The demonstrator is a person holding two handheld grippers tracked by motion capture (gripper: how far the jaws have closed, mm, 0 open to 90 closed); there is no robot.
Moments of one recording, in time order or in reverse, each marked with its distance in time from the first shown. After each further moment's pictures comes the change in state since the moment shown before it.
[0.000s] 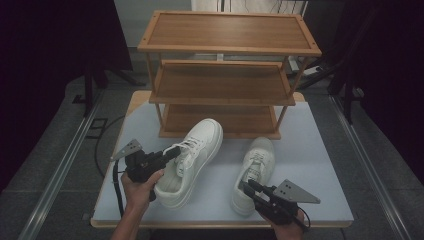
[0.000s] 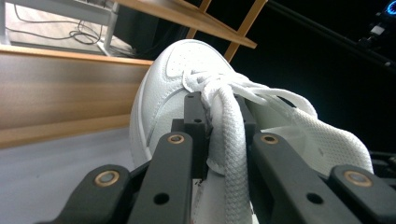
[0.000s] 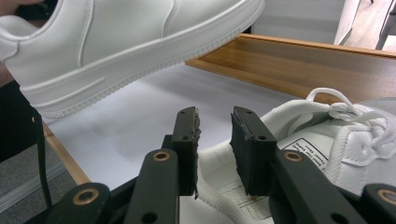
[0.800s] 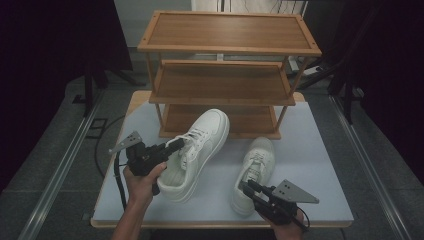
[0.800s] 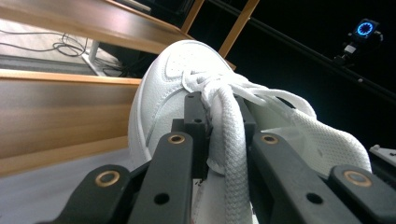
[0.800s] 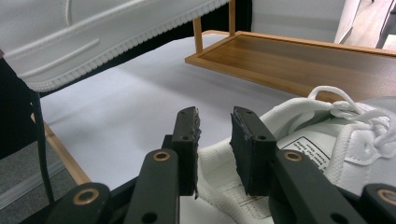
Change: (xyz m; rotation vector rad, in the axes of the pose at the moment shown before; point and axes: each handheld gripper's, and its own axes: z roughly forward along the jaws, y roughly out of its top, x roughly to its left) left arm -0.014 0.023 0.005 -0.047 -0.056 -0.007; right arm 0.000 -0.001 0.001 0.006 0.000 -0.005
